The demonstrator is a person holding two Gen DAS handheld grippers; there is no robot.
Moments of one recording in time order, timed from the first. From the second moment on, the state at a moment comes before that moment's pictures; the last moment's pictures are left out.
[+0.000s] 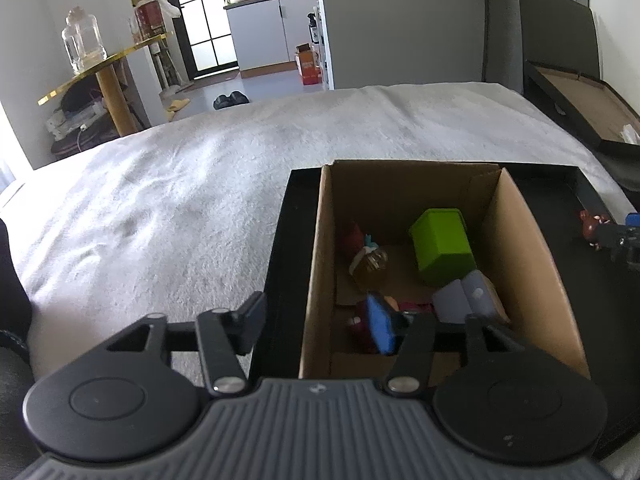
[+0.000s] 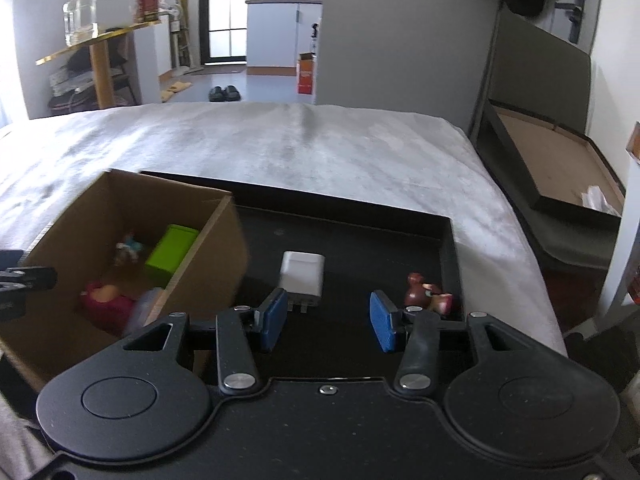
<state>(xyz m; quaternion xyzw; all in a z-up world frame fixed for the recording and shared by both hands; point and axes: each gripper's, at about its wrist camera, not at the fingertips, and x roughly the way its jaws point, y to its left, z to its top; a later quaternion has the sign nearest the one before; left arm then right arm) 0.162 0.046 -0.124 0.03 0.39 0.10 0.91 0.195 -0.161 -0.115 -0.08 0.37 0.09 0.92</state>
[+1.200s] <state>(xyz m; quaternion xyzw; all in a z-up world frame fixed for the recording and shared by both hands) 0.179 0.037 -0.137 0.03 0.40 0.11 0.91 0.269 -0.212 -0.177 -0.04 0.41 0.01 0.91</state>
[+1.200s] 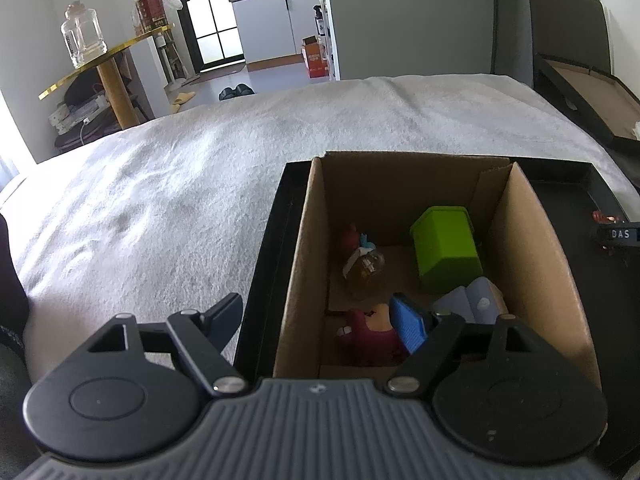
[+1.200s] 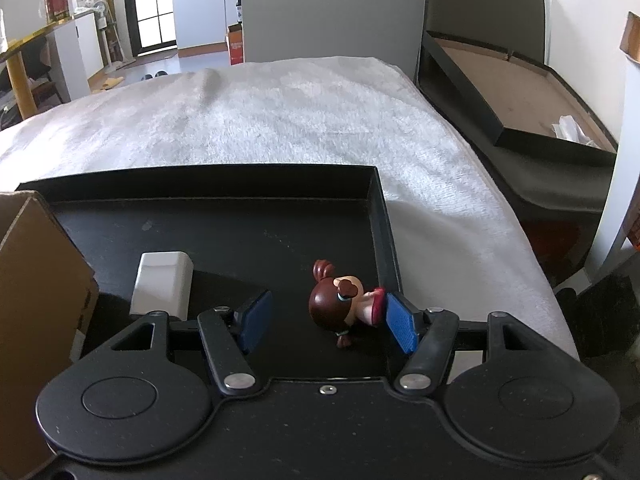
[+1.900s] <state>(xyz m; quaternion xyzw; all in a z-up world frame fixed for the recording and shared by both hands) 0.175 0.041 -0.143 0.03 0.40 0.13 0.91 0.228 -0.186 -0.152 -0.05 0.42 0.05 0.91</state>
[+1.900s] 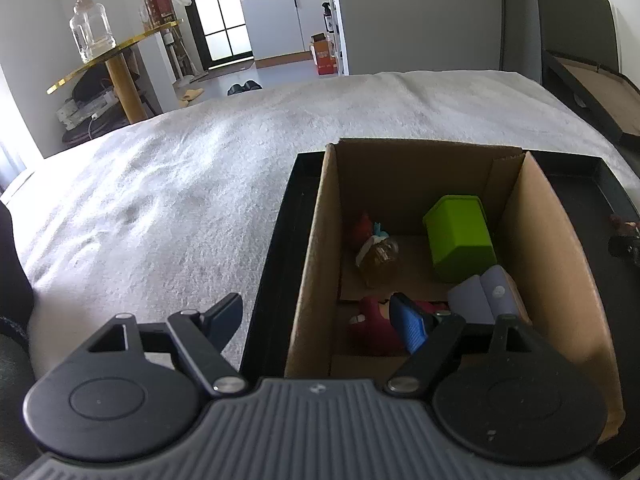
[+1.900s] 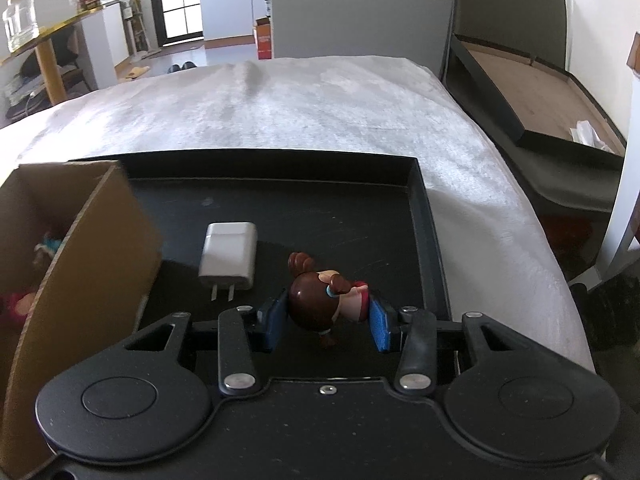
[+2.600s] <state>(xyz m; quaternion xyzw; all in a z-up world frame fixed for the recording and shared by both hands) 0.169 0.041 -0.141 0.04 0.40 0.11 0.91 0.190 -0.163 -0.118 -0.07 0.39 0.08 0.92</state>
